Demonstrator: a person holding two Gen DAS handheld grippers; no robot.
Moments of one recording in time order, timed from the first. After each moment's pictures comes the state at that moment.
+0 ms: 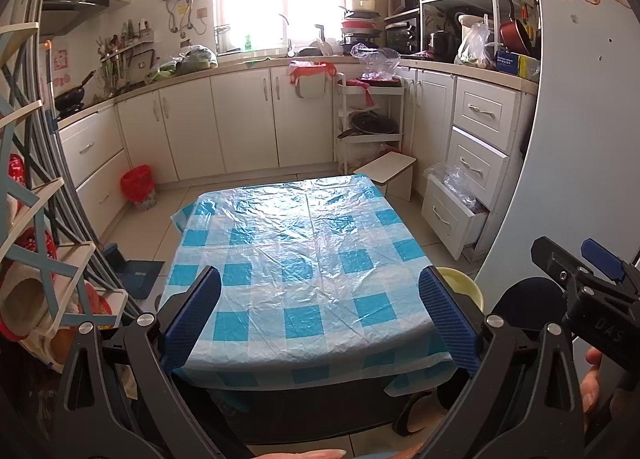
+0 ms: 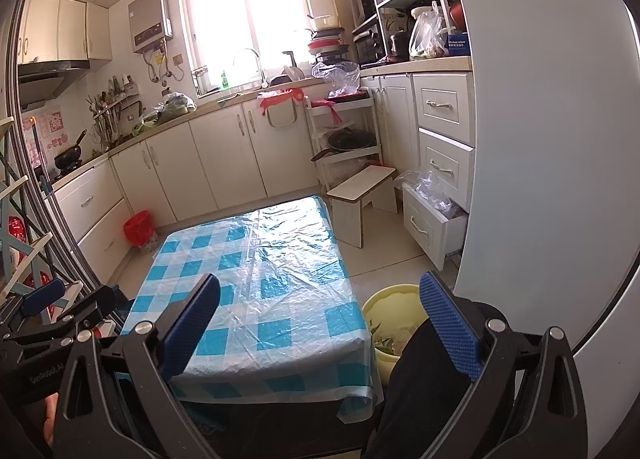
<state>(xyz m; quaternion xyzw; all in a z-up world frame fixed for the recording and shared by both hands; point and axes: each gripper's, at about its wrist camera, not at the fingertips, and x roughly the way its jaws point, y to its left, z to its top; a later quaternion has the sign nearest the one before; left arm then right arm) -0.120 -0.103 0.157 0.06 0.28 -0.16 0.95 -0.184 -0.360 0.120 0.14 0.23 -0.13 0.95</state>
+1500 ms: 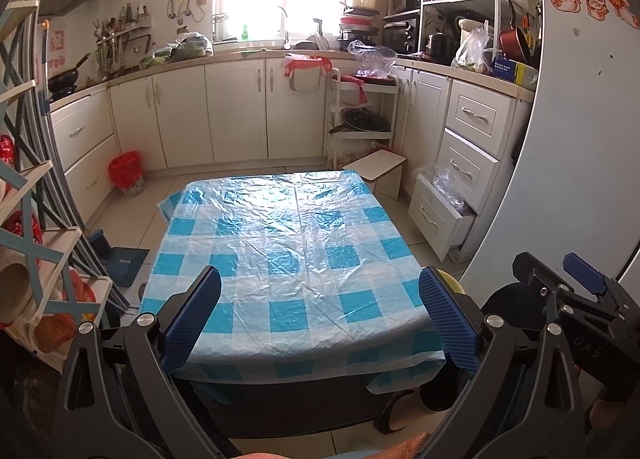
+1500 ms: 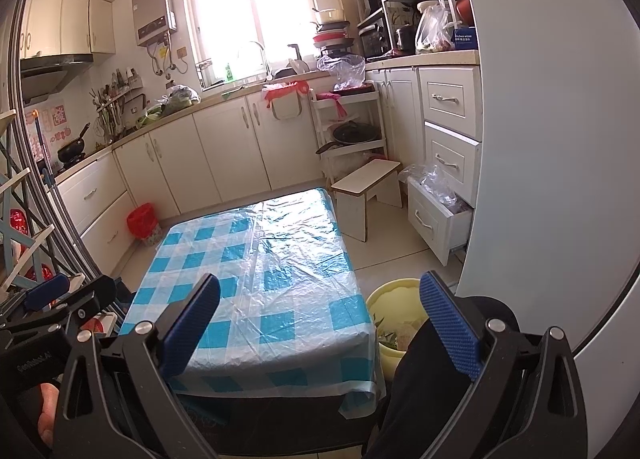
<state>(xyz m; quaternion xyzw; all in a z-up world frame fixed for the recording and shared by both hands) -0.118 -0.097 0.153 0.03 0.29 -0.18 0.94 -0.181 -0.353 0.115 0.14 0.24 -0.12 0.95</state>
